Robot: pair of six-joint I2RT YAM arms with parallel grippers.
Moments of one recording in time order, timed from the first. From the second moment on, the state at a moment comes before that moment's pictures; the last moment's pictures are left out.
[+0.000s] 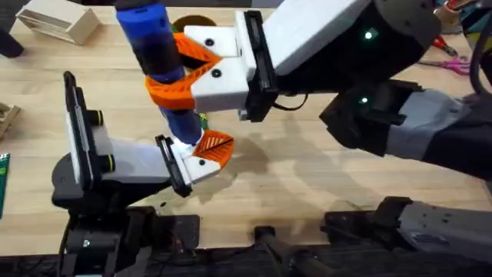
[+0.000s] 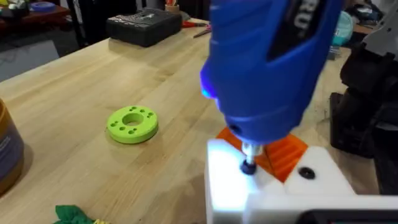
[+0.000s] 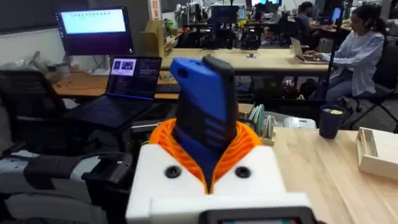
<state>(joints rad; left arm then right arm) 0.01 0.01 0.01 -0.12 1.13 0.03 0.78 1.35 0.81 0.83 -0.88 0.17</state>
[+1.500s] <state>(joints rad) 0.01 0.01 0.01 -0.12 1.13 0.03 0.78 1.35 0.81 0.87 -0.94 0.13</state>
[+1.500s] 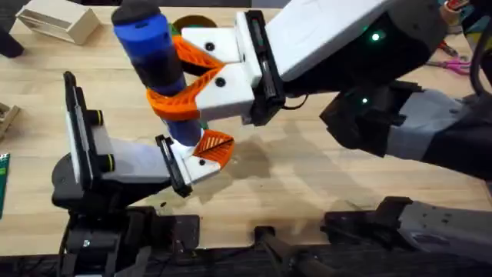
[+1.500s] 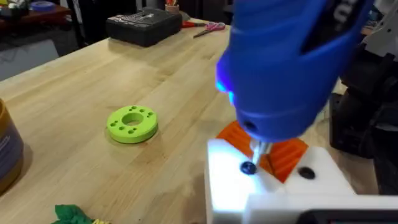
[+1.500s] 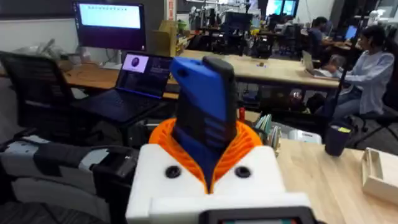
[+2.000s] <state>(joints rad) 0.01 0.01 0.01 -0.12 1.13 0.03 0.78 1.35 0.81 0.85 -0.95 0.12</state>
